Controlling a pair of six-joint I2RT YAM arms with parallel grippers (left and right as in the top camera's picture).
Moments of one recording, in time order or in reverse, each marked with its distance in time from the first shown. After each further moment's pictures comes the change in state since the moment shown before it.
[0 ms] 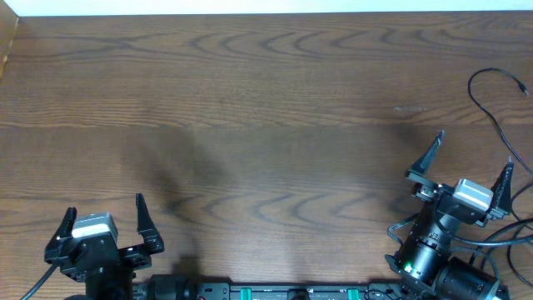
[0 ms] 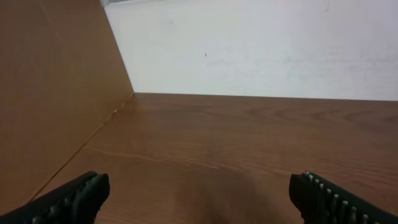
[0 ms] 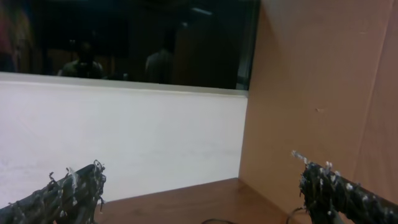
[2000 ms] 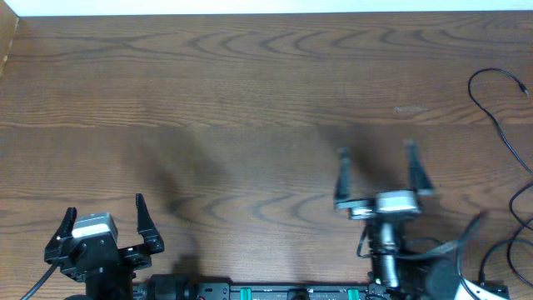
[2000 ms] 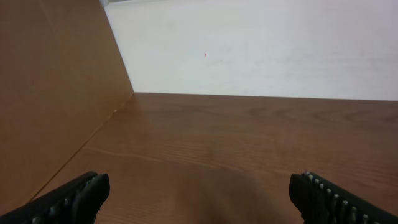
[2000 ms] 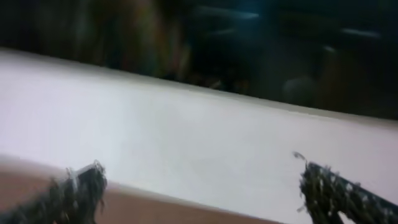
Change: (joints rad) left arm 0.000 0.000 0.000 -0.001 0.000 0.000; right arm 0.206 -0.001 -0.003 -0.608 -0.377 0.528
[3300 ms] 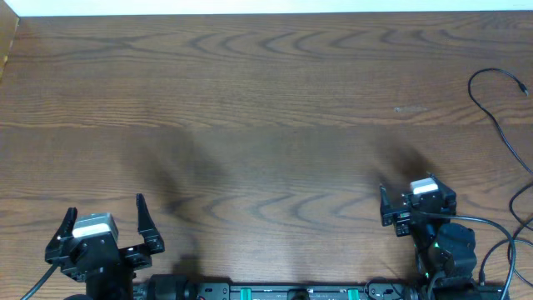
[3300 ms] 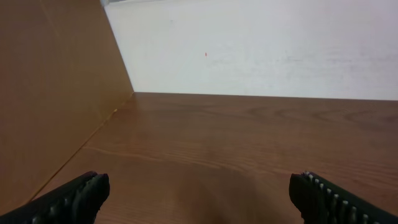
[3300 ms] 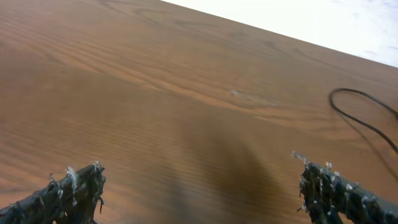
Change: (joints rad) left arm 0.000 -0.001 -0.002 0.000 0.000 0.000; right arm -0.990 -0.680 -0.143 -1.339 -0.820 0.404
